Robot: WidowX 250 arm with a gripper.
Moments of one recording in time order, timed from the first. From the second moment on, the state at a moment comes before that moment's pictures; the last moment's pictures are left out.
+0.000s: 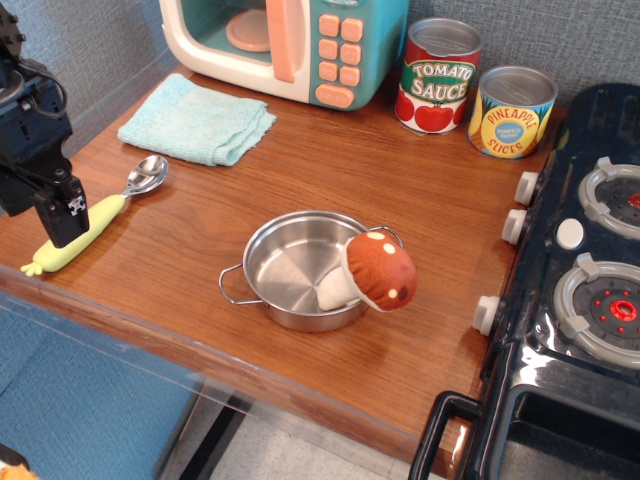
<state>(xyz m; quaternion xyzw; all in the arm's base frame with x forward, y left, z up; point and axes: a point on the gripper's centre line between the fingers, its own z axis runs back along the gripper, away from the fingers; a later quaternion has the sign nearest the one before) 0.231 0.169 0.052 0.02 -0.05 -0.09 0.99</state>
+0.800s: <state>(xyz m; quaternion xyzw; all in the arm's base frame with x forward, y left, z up) 0.264 0.080 0.089 0.00 -0.11 -0.18 0.98</state>
